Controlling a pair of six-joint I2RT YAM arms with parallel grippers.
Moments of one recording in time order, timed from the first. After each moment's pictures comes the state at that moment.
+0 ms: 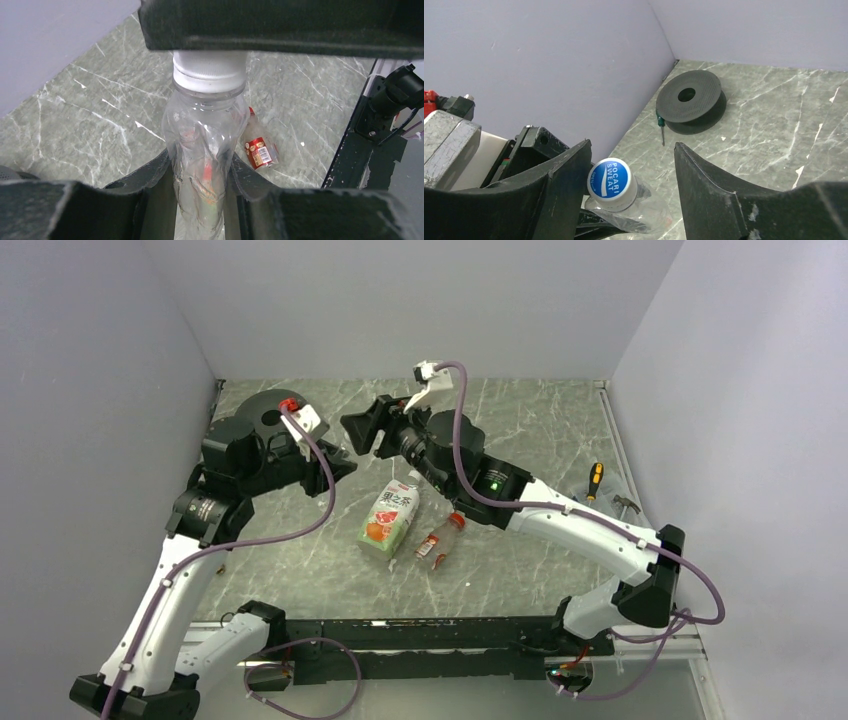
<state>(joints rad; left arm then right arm) -0.31 0.90 1.14 -0.51 0.66 0.16 1.09 1.45 1.49 0.01 0.38 0.52</state>
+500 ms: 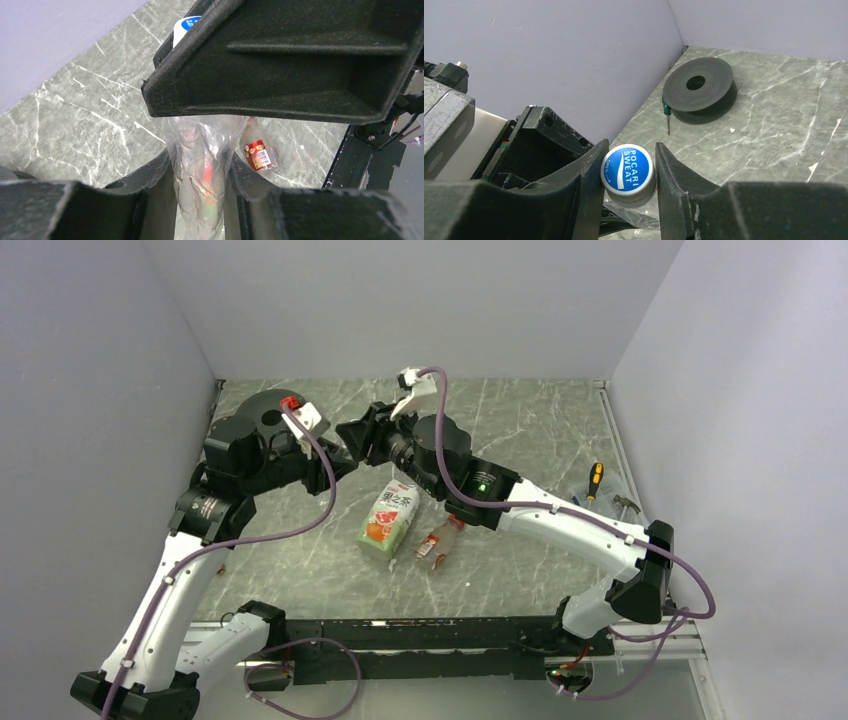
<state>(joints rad) -0.31 0.91 1.14 -0.48 0.64 0.14 1.09 1.49 1.50 0.01 0.33 0.52</state>
